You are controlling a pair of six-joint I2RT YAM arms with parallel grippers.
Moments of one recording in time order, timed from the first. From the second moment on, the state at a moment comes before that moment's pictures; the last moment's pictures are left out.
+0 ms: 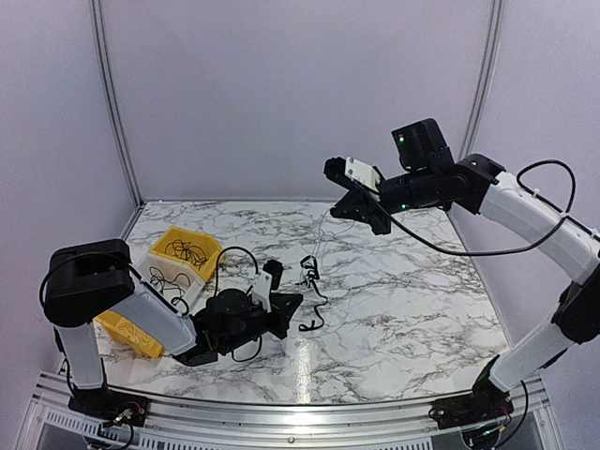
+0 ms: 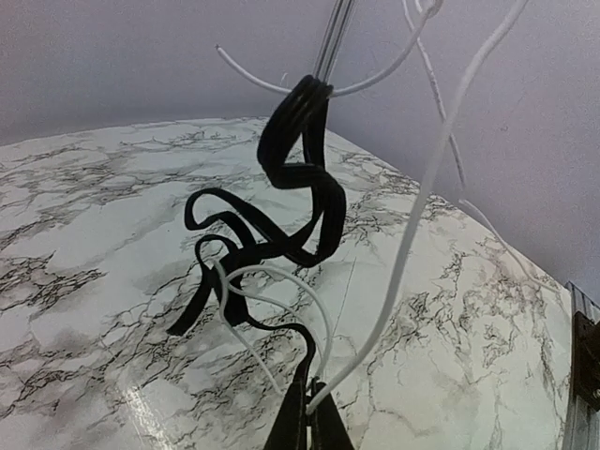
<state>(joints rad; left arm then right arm) -1.13 1.91 0.67 1.08 -0.28 -0.35 0.70 1.47 1.54 -0.69 -0.42 -0.65</state>
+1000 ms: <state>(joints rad) -1.18 1.64 0.64 1.08 -0.42 -0.25 0.67 1.45 1.51 -0.72 -0.43 -0.61</state>
